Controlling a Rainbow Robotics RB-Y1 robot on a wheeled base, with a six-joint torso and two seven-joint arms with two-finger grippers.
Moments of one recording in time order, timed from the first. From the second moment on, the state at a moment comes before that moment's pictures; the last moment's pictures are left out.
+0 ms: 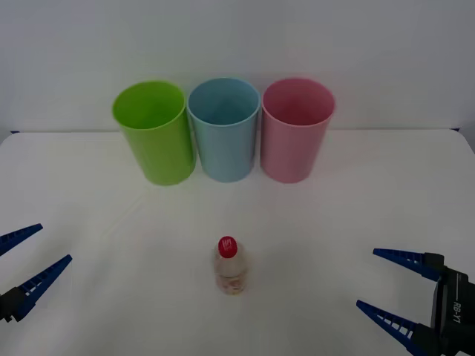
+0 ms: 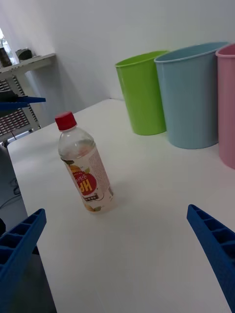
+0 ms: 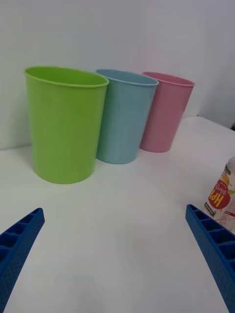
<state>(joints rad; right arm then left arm) 0.39 -0.44 -0.32 -1.79 1.13 -1.35 -0.08 0.37 0.50 0.47 -1.59 -0.97 -1.21 0.00</state>
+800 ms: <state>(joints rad) 0.38 -0.41 -0.25 -1.80 1.21 -1.34 -0.07 0.37 0.50 0.47 -1.59 -0.97 -1.21 0.00</state>
